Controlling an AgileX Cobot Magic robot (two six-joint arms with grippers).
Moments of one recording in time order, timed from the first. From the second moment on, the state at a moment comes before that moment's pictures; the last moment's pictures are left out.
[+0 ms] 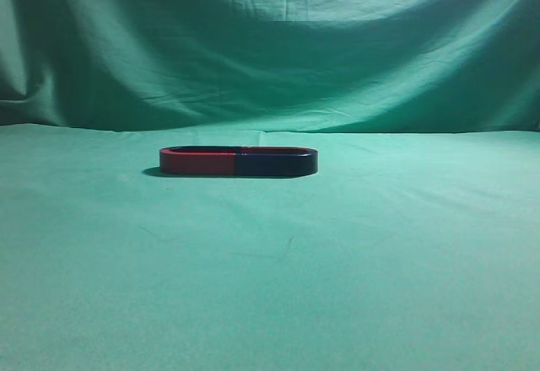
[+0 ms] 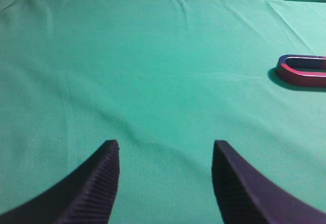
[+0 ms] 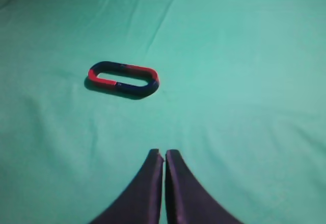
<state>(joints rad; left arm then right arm) -0.01 -0.01 0.02 -0.01 0.35 -0.03 0.45 0.48 -0.65 0.04 0.81 0.15</state>
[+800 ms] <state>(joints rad) -0.01 -0.01 0.02 -0.01 0.35 -0.03 0.09 -0.01 0.00 -0.05 0.39 0.08</state>
